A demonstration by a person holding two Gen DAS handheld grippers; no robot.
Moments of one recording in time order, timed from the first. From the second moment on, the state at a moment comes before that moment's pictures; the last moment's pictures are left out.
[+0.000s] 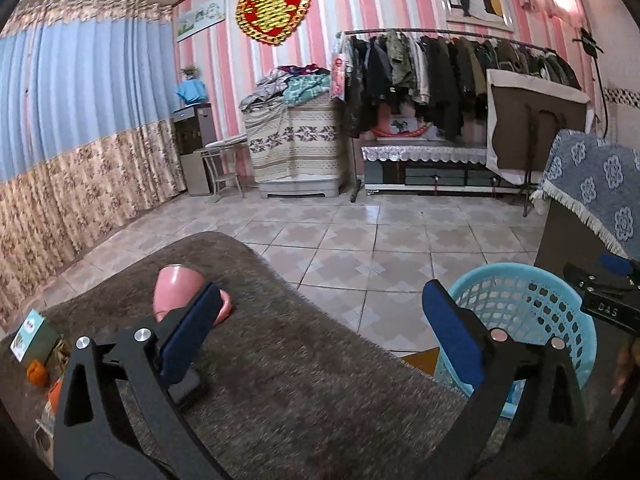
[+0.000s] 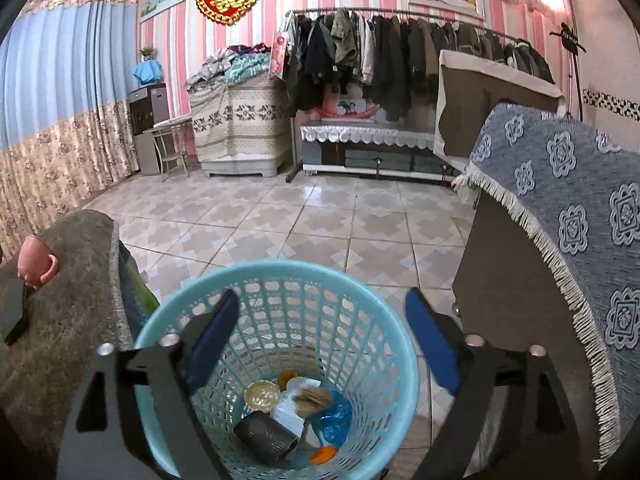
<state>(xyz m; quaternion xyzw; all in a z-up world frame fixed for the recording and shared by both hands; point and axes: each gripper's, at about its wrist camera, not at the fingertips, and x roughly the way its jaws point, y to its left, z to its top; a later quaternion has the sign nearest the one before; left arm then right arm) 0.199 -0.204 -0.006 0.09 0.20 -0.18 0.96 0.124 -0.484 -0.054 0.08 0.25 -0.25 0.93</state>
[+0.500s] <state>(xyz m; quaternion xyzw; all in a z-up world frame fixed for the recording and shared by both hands) 0.182 -0.119 0.006 0.06 0.20 -0.12 0.97 0.113 -0.432 -0.019 0.05 0.22 -0.23 0.95</state>
